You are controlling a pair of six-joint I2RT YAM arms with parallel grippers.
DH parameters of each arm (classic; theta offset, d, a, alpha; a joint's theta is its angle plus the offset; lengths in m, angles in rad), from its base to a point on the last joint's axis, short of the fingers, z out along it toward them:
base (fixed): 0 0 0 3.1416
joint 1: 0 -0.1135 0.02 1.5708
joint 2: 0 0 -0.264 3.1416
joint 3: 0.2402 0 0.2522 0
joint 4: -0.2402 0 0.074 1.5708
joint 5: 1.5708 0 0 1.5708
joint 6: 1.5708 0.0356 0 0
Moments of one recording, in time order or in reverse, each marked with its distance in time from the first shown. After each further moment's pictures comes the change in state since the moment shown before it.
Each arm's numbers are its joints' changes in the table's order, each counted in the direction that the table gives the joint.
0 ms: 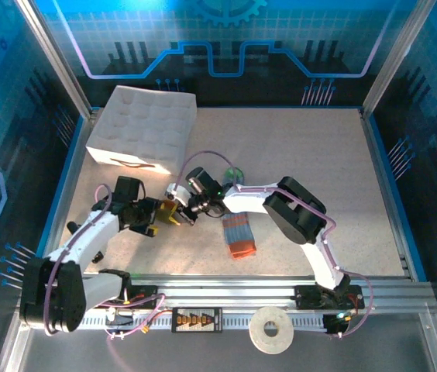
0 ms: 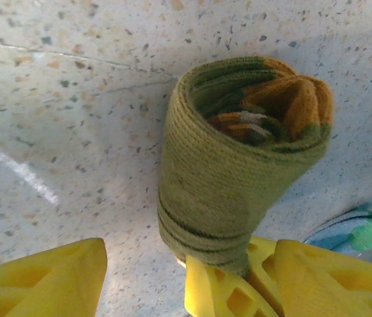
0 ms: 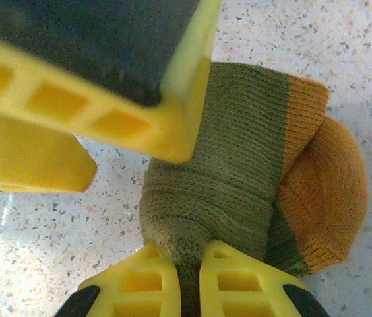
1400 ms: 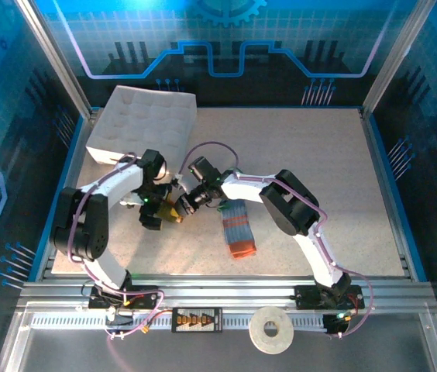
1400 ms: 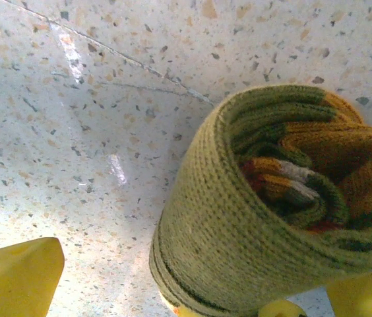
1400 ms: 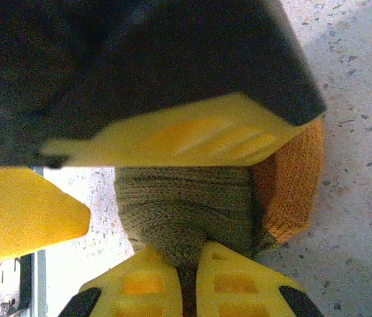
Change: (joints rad) left arm 0.092 0.507 0.486 -0.416 -0.113 -0.212; right arm 0.073 0.107 0.174 -0.196 -0.184 0.264
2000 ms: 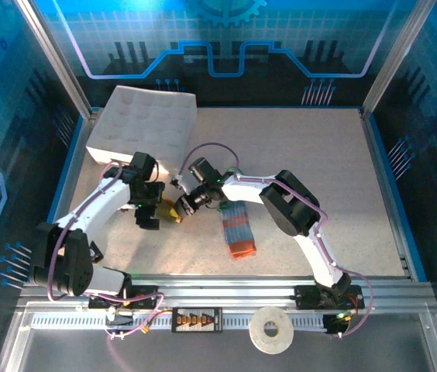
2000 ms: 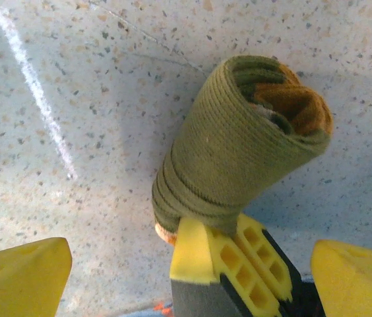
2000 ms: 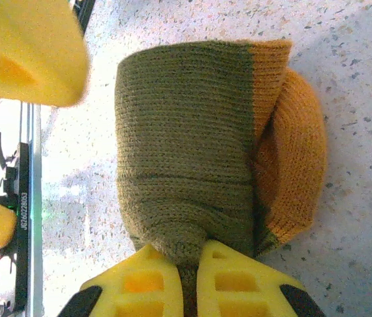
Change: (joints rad) left arm 0.008 -0.281 -0.142 0.080 -0.020 -0.105; right arm -0.005 -0.009 -0.027 0.048 0.011 0.008
